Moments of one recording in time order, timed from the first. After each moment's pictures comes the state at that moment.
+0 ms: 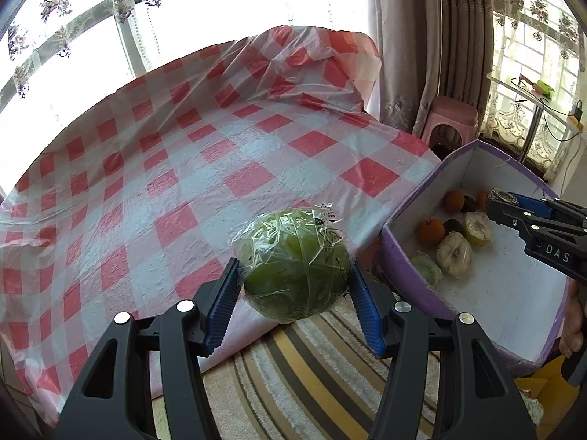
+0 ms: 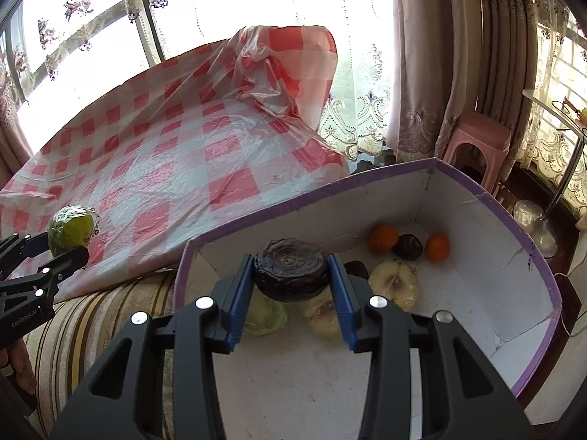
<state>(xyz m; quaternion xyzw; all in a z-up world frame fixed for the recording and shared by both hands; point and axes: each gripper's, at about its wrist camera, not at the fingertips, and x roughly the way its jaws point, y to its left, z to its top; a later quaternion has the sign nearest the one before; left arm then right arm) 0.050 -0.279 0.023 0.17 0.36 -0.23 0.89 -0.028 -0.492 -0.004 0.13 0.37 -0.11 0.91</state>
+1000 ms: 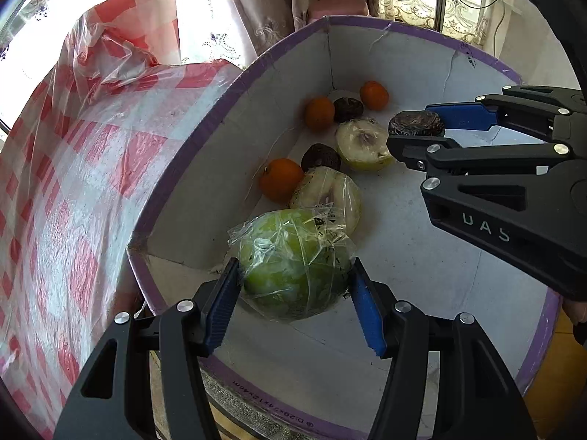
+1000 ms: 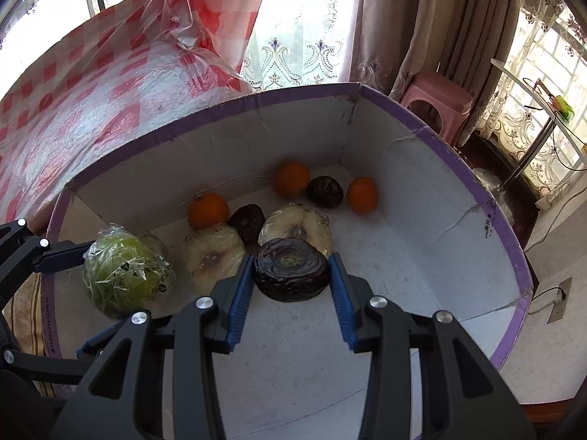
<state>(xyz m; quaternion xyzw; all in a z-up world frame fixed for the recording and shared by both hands) 0.015 -0.443 -0.070 0.34 0.44 -0.36 0.75 -0.026 -0.548 -0.064 0.09 0.48 -0.19 0.85</state>
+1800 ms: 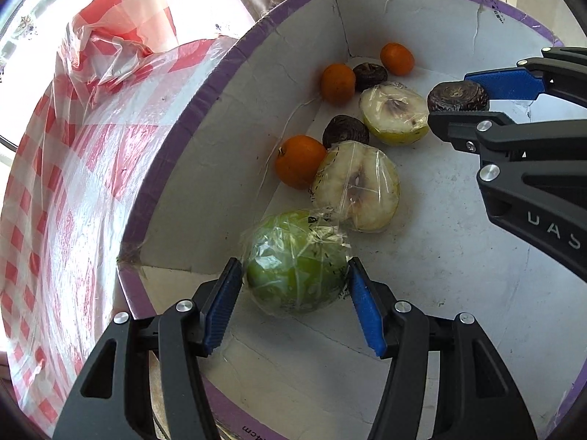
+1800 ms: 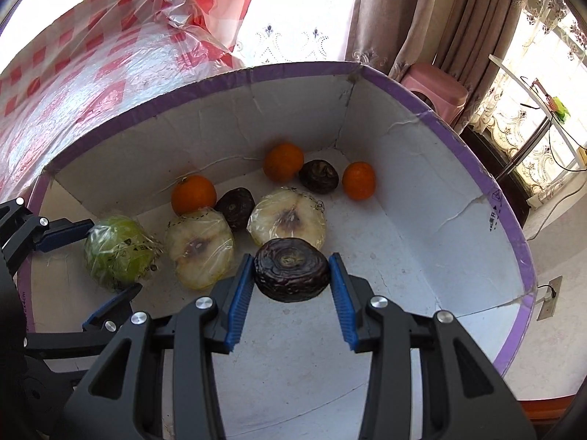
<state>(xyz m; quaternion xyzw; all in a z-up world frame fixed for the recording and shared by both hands) 0.026 -0.453 -0.098 0.41 0.43 -0.32 0.74 -0.021 -0.551 -0.080 0.08 0.50 -0.20 0.84</state>
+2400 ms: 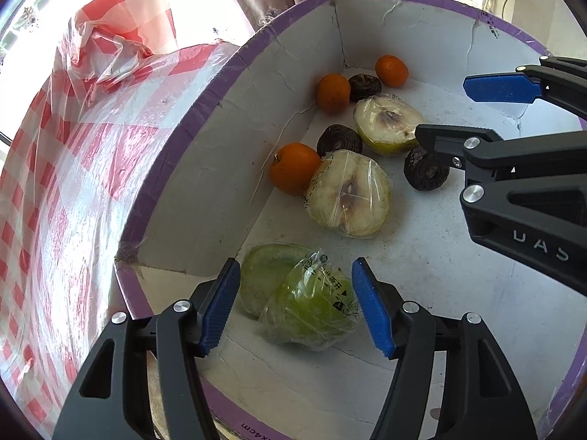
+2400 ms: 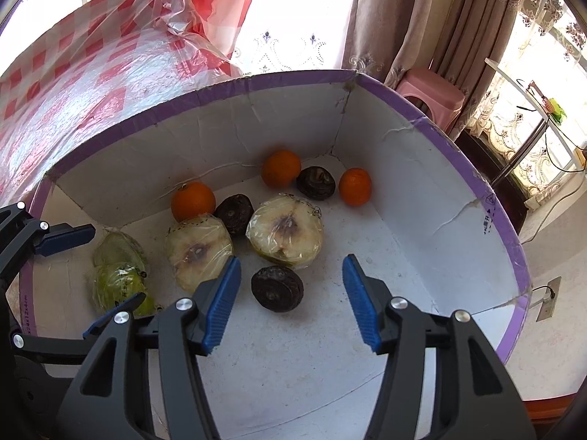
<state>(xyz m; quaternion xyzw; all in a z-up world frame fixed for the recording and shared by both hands) 0.028 -0.447 -0.089 0.38 0.43 -0.34 0.75 -0.024 -0.549 -0.076 0.08 0.49 -0.21 0.85</state>
